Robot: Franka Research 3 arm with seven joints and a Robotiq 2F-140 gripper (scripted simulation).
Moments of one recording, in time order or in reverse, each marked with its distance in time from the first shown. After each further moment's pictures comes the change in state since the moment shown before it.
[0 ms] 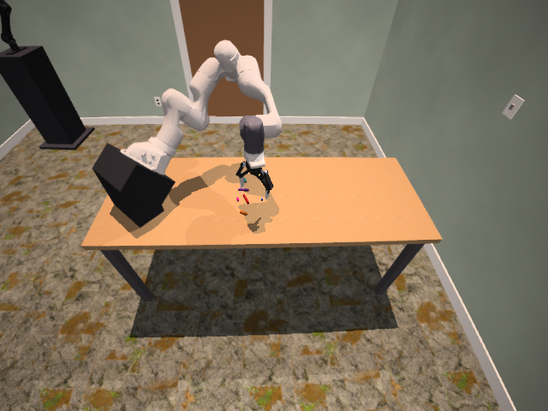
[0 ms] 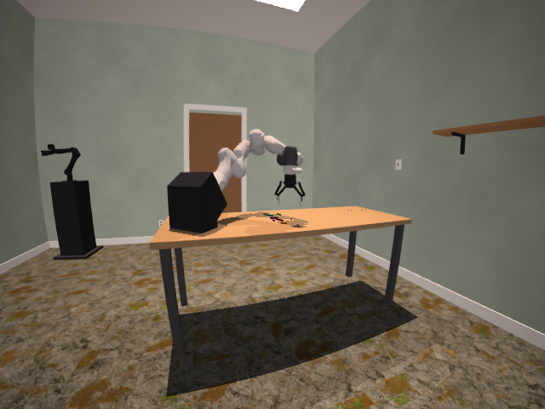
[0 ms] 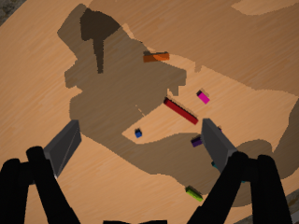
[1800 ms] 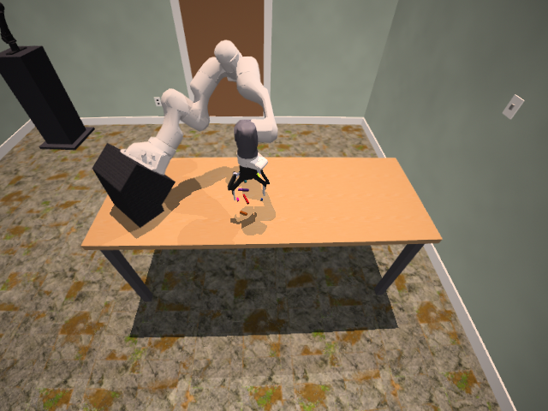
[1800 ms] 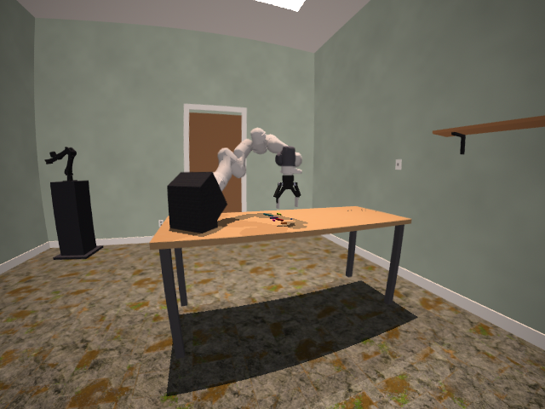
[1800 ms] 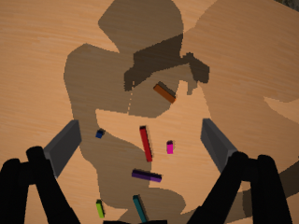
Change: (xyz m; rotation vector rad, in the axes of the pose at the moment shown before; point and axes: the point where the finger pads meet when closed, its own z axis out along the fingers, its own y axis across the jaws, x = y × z) arm 0.036 0.009 0.006 0.000 0.000 -0.775
